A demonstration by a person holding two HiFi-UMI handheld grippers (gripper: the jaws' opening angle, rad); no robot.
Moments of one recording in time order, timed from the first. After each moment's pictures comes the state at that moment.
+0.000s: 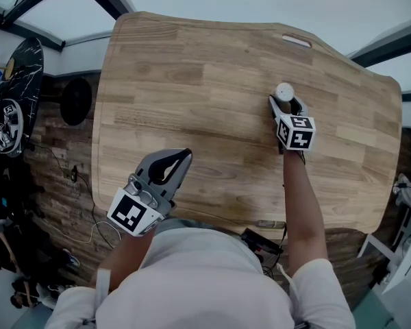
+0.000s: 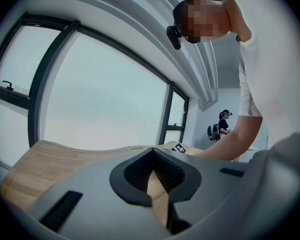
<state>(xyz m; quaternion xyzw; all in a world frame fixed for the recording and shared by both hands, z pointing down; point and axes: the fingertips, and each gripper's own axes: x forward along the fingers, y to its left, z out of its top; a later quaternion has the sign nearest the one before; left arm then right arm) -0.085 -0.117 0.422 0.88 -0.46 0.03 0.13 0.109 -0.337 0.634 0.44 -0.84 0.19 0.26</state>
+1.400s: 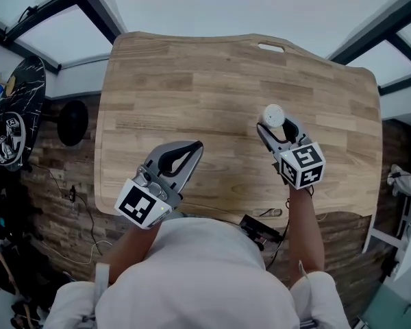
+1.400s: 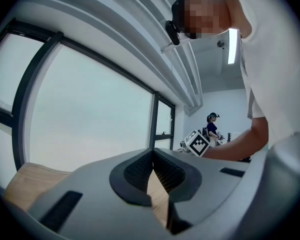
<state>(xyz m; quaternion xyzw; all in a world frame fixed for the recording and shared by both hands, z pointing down) -0.043 -0.089 0.349 0.91 -0.41 0.00 0.06 0.103 -0.198 0.462 0.34 -0.90 0.12 0.23</state>
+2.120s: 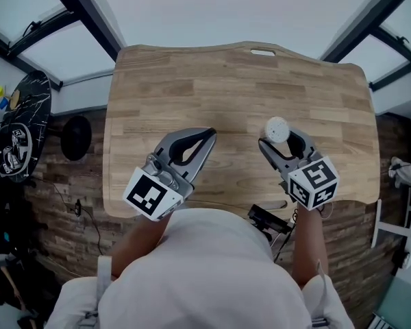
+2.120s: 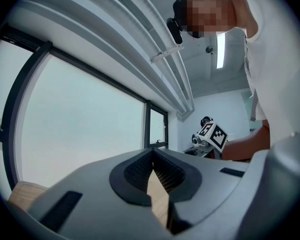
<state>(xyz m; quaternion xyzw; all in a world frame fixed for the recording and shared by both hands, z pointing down) -0.029 -0.074 0.289 0.93 -0.37 -0.02 0.01 0.096 -0.112 0.372 0.33 -0.91 0.11 0.21</state>
